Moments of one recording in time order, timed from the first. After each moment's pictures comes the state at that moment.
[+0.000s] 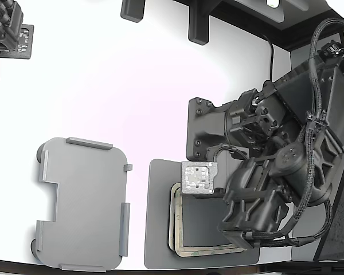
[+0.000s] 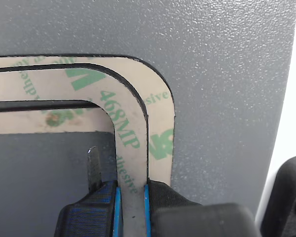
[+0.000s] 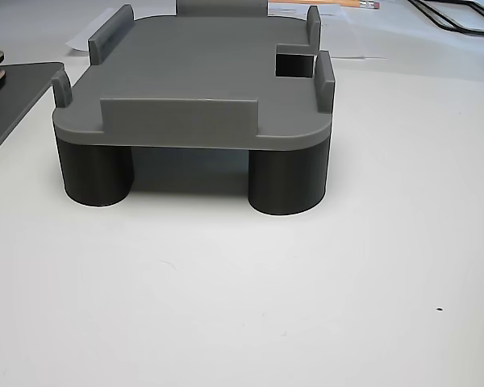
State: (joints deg) arm 54.9 123.9 133.3 81.7 4.2 55.4
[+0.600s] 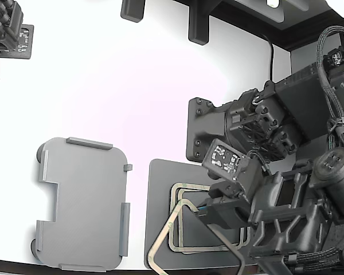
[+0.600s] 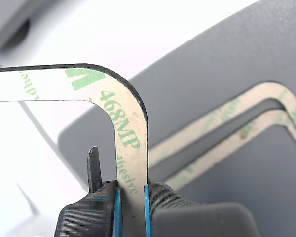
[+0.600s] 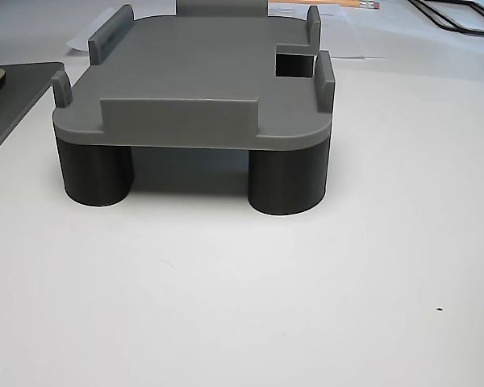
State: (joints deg) arm 51.4 111.0 99.3 94.3 7.5 95.5
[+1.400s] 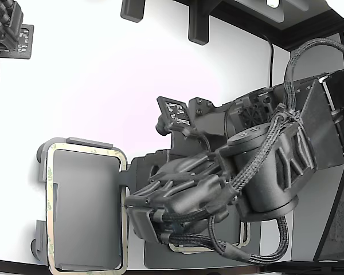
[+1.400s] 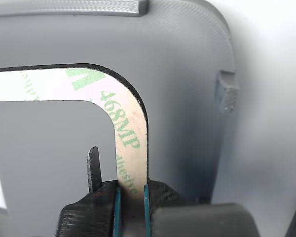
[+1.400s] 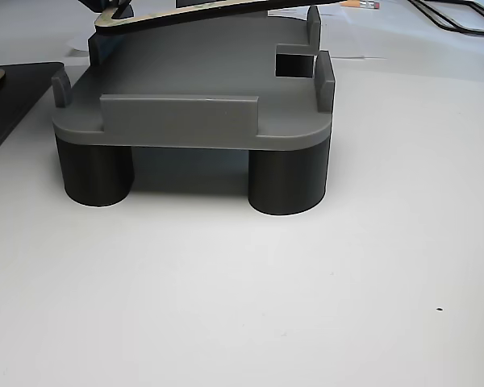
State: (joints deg) arm 28.7 82.6 75.8 94.3 7.4 119.4
